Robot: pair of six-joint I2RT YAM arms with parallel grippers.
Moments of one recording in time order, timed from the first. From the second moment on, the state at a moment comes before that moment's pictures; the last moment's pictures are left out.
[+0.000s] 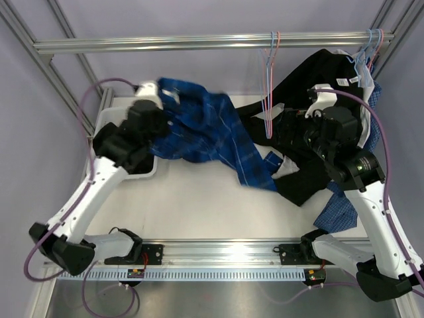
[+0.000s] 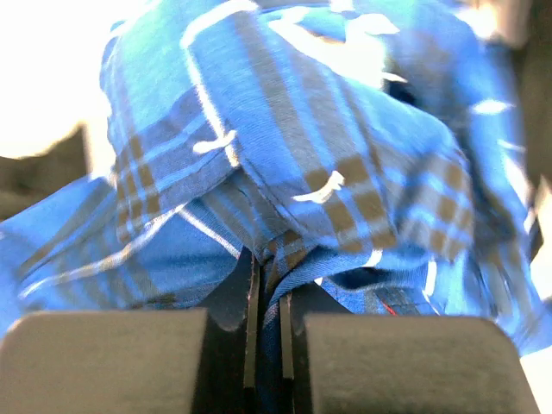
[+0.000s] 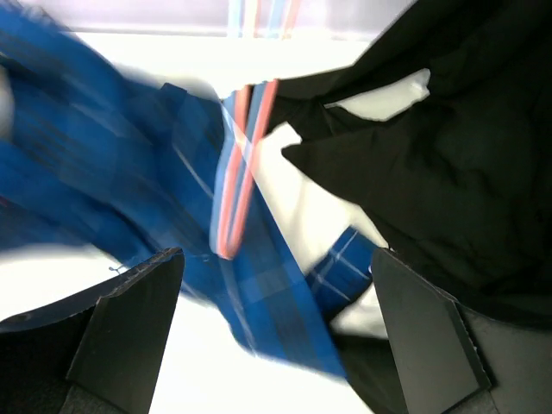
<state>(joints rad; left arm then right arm) -0.62 1.28 1.32 -0.56 -0.37 -0.34 0.39 1.02 1.39 -0.72 0.10 0.21</state>
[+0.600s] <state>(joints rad) 0.12 1.60 1.07 -0.52 -0.18 -0.53 0.39 1.01 1.42 -0.70 0.06 0.17</state>
